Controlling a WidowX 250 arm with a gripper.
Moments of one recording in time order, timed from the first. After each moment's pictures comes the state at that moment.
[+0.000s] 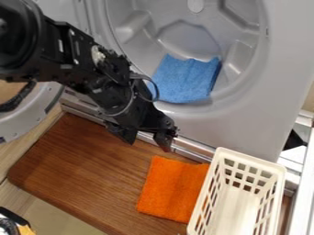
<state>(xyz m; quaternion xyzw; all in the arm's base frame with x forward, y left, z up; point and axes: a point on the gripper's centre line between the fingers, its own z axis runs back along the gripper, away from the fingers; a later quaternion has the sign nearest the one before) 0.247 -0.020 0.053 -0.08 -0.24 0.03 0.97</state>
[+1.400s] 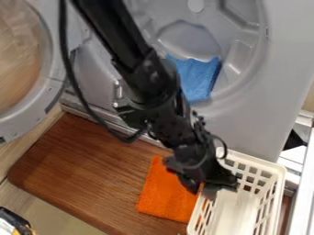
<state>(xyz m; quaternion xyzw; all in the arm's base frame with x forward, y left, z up) 0.261 -0.103 -0.036 -0.09 -0.16 0.00 0.98</state>
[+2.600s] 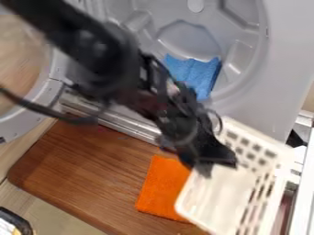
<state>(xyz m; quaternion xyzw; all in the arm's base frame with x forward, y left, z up) 0.252 -0.095 0.038 -0.13 -0.21 -0.02 0.97</state>
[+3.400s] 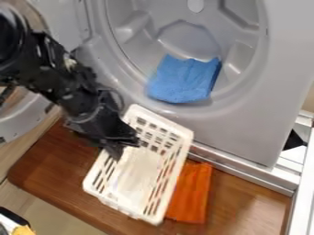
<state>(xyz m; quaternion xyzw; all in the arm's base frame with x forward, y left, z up) 0.229 0.046 0.020 -0.05 -0.17 0.08 0.98</state>
